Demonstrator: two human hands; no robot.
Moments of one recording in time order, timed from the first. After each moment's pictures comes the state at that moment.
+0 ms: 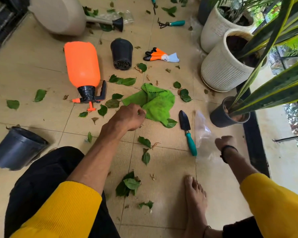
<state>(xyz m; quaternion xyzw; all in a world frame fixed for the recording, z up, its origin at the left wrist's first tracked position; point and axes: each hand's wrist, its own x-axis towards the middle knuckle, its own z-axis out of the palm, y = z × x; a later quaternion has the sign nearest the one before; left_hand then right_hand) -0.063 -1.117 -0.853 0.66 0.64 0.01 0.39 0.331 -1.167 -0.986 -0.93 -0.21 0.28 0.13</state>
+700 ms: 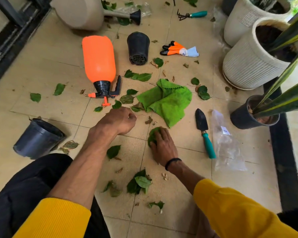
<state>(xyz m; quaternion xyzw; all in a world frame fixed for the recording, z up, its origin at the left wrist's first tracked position) -0.117 -1.134 -0.861 0.61 0.69 -0.05 0.38 0.083 -1.190 -1.055 -0.65 -0.73 0.24 0.00</state>
